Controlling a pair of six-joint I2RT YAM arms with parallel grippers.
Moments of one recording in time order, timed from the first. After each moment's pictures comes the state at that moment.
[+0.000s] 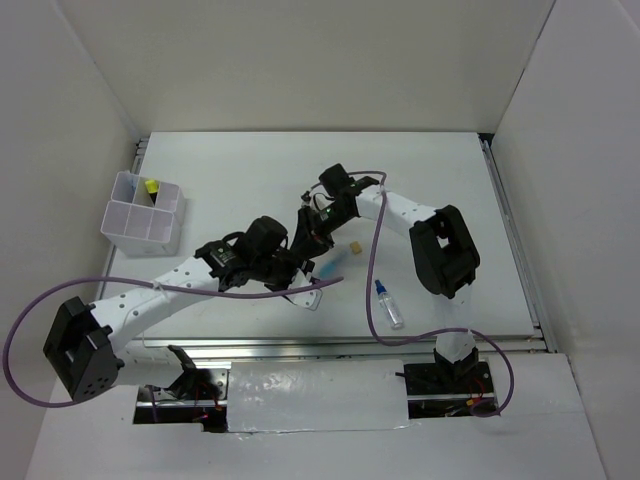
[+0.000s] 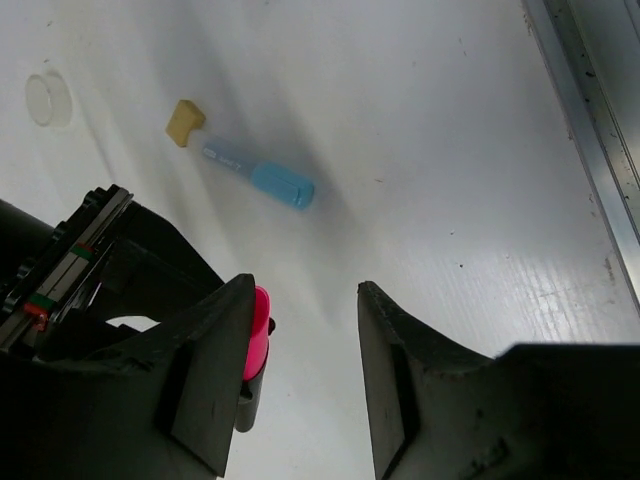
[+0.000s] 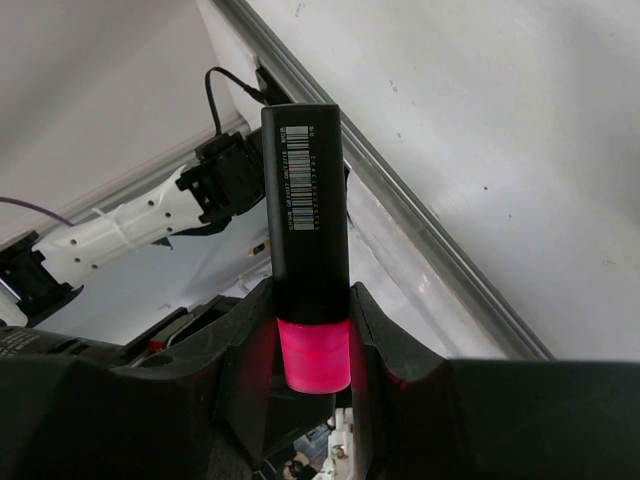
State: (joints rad) left arm -0.77 1.27 0.96 -0.55 0.41 1.22; right arm 0.57 2.04 1.56 -0.70 -0.97 0.64
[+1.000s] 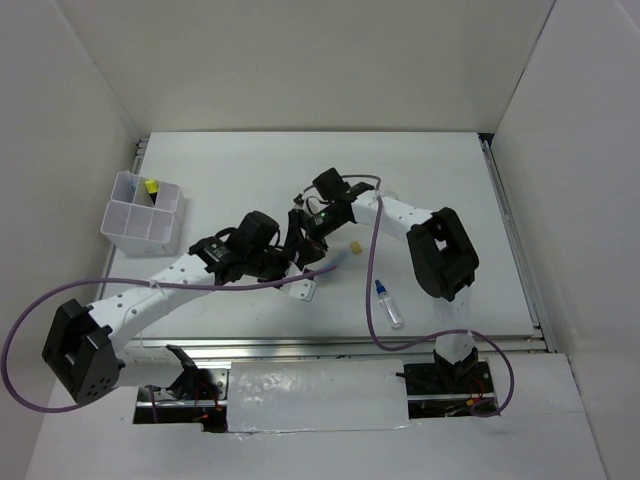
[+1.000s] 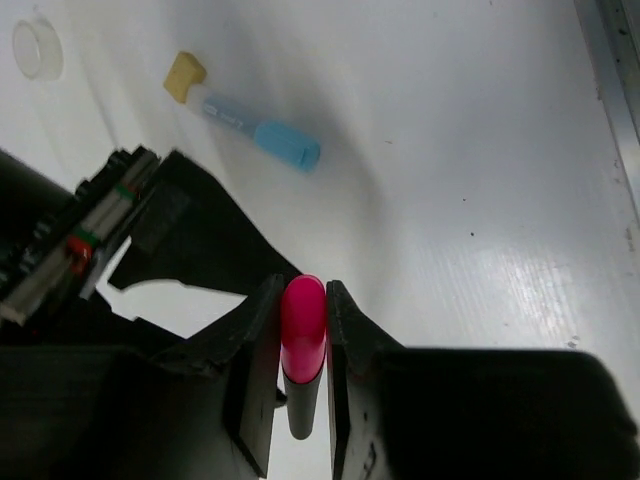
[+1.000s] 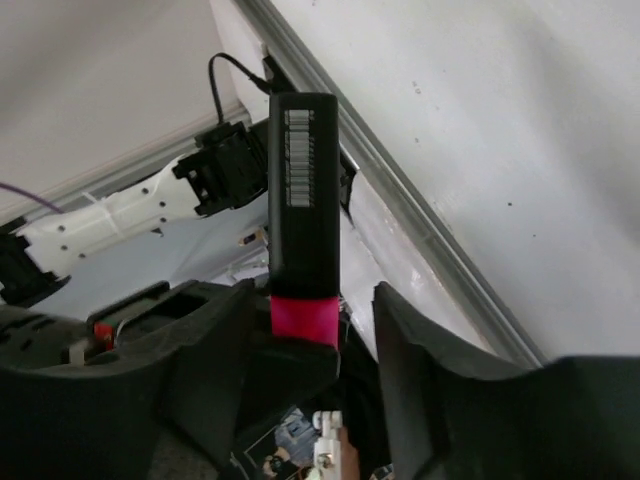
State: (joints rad) left arm -0.70 1.29 0.96 -0.56 0.42 1.26; right arm 0.61 2.03 1.52 -0.60 -0.99 0.67
